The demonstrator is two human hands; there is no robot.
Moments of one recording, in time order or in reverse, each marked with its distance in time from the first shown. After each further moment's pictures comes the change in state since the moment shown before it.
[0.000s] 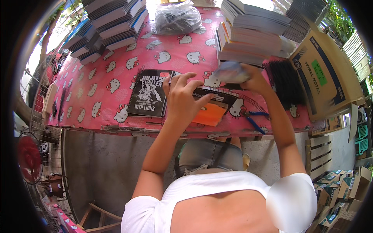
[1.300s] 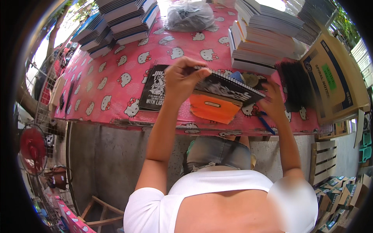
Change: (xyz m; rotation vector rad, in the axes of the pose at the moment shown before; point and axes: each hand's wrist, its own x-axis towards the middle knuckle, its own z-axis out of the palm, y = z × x) left_hand 0.024 -0.044 -0.030 -0.914 0.026 -0.256; right_hand -0.082 0.006 0.038 -0.267 0.383 0.059
